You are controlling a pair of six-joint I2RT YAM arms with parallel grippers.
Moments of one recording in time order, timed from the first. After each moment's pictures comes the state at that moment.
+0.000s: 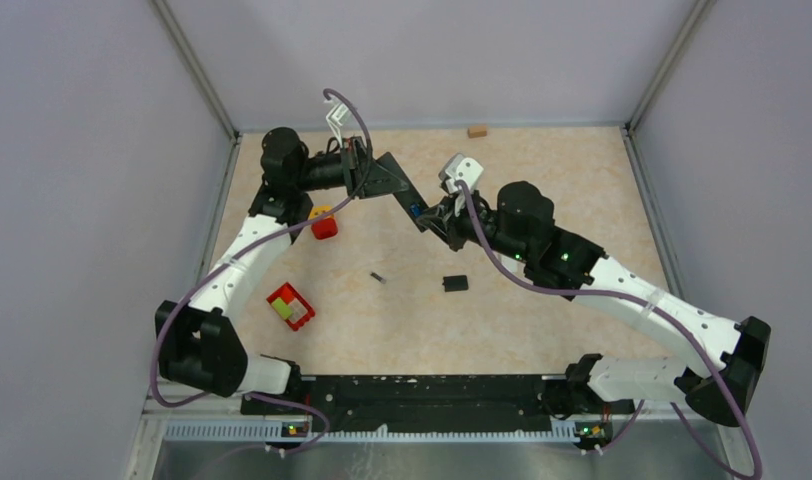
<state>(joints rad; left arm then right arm) -0.27 1.38 1.16 0.33 1.16 -0.87 0.91 1.16 1.14 -0.13 -0.07 -0.04</state>
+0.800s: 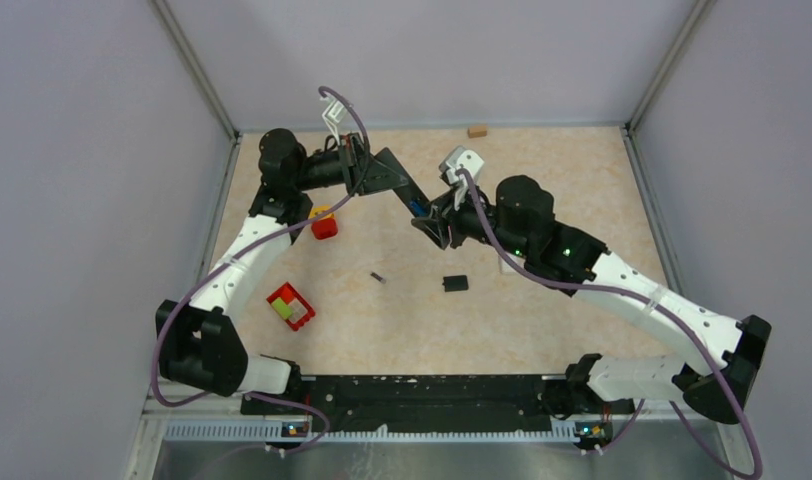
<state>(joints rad) -0.26 1.38 1.16 0.42 1.15 -0.92 0.91 1.17 1.19 -0.19 -0.07 0.01</state>
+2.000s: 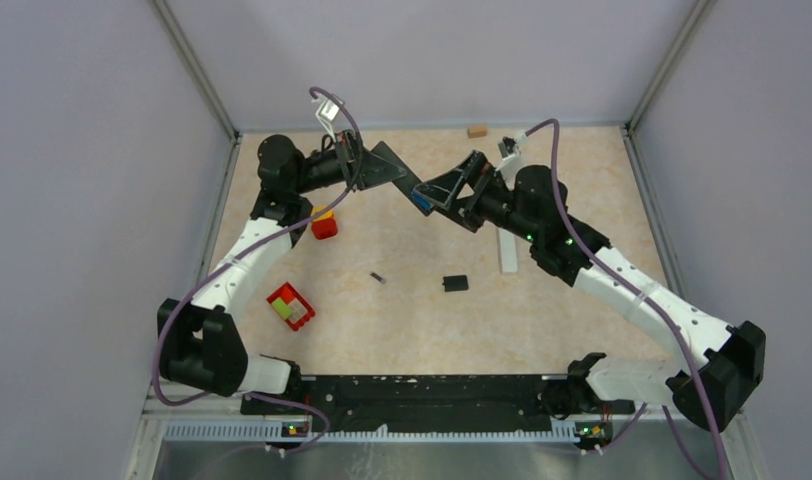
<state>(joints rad) -0.25 1.38 1.11 0.52 1.04 -1.03 0.71 1.18 1.10 -0.09 -0.14 1.09</state>
